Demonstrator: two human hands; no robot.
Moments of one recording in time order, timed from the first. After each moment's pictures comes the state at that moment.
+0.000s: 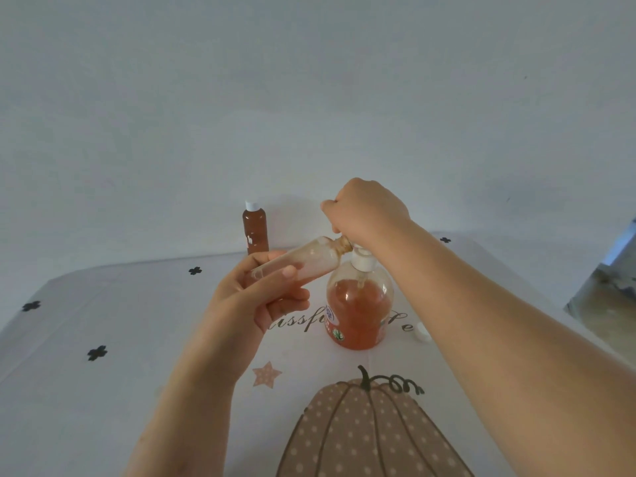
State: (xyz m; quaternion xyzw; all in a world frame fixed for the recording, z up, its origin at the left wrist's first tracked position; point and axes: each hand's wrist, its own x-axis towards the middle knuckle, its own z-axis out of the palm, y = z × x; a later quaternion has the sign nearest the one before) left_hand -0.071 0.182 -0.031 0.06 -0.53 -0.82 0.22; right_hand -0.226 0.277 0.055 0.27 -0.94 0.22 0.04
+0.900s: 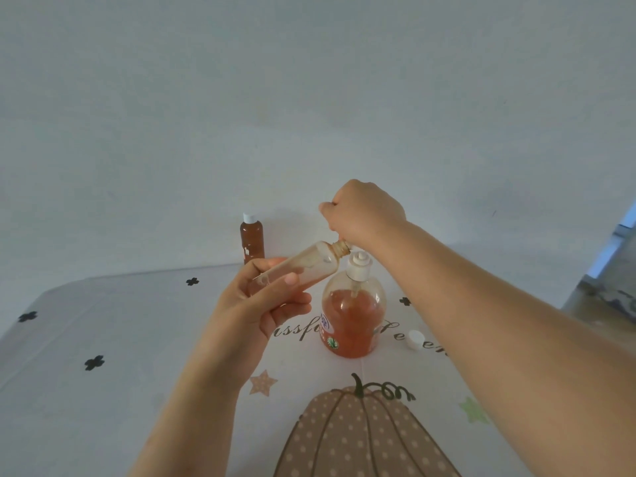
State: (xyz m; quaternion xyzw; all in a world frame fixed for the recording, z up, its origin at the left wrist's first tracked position) left_hand -0.068 0.189 -0.027 0.05 -0.51 -0.83 0.22; right_hand -0.222 0.283 0.068 0.27 -0.93 0.22 0.07
